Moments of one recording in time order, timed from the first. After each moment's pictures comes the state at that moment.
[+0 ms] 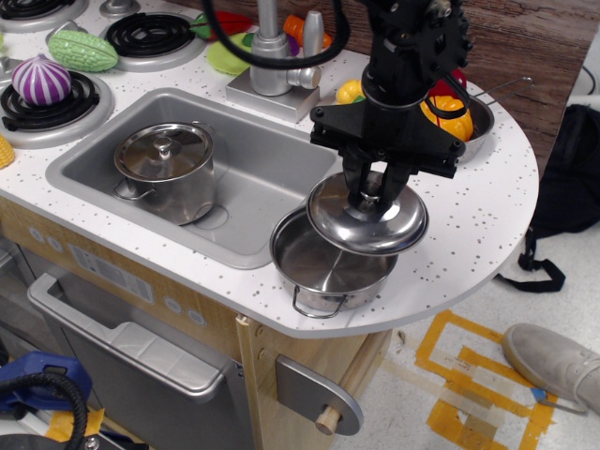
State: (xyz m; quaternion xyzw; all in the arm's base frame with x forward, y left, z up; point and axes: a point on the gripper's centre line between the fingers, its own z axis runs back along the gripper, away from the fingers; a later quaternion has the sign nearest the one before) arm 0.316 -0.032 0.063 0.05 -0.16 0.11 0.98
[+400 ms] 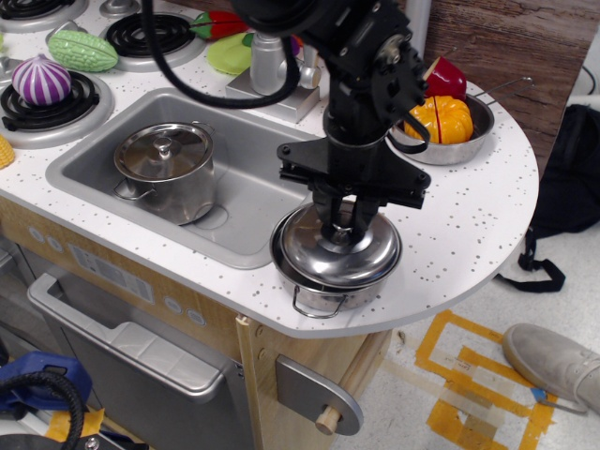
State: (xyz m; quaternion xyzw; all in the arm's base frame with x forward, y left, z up) arm 0.299 -0.020 0.047 0.04 -0.16 0.12 0.98
